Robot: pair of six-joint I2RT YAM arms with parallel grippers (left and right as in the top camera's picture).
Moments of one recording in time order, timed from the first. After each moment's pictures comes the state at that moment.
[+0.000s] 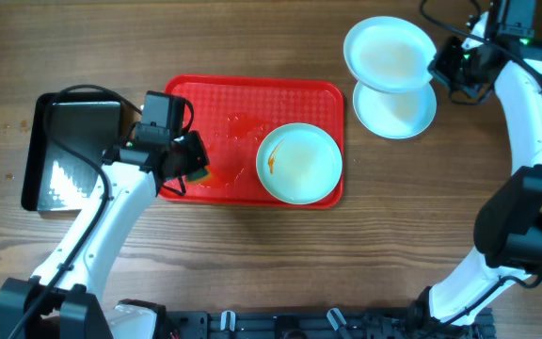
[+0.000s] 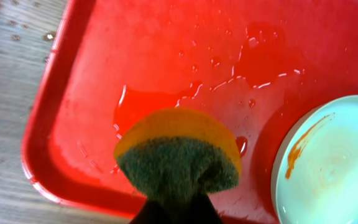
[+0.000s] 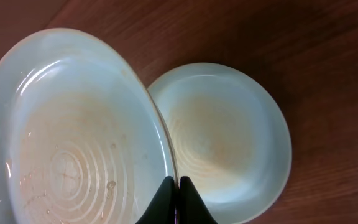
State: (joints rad) left arm -0.21 1.44 0.98 -0.69 0.02 -0.53; right arm -0.20 1.93 1.68 -0.85 -0.29 0.41
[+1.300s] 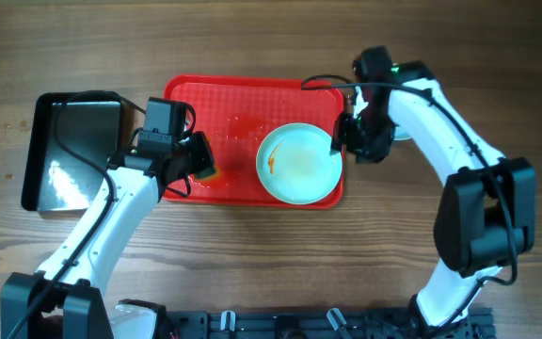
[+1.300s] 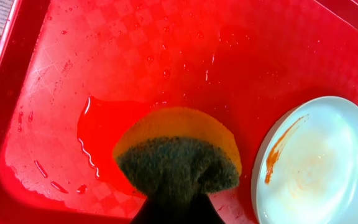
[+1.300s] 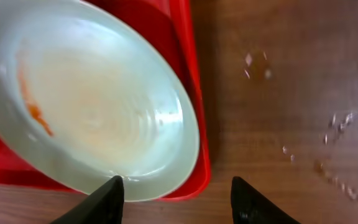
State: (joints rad) left arm -0.21 1.45 0.91 -0.54 0.10 -0.54; right arm 0.25 1.93 1.46 -1.14 -0.24 0.47
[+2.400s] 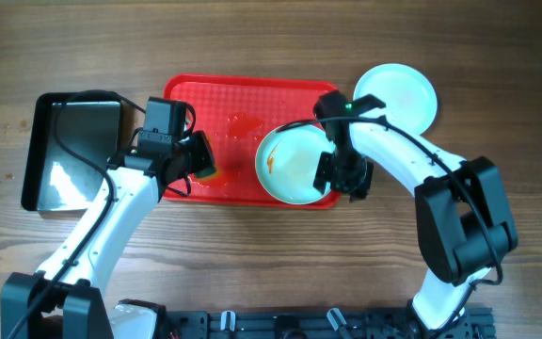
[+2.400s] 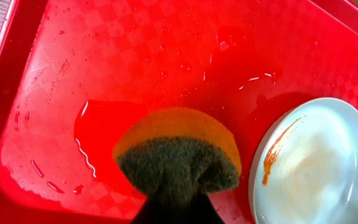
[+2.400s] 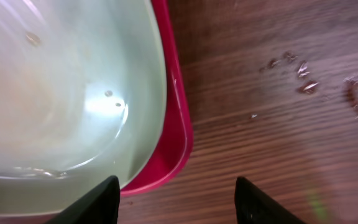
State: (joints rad) left arm -0.21 1.45 0.91 -0.53 0.10 -0.54; right arm 0.43 1.92 1.31 -1.16 -0.10 0.68
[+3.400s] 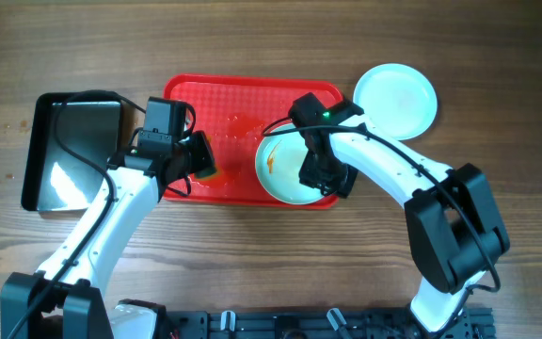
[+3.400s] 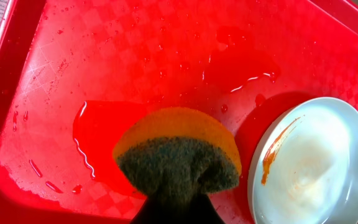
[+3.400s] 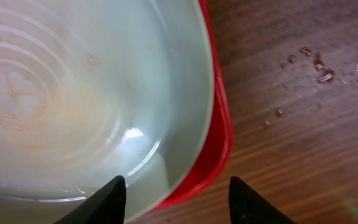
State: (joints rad) left arm -0.21 1.45 0.91 -0.53 0.11 -0.54; right arm 0.55 1.91 1.31 -1.08 0.00 0.92
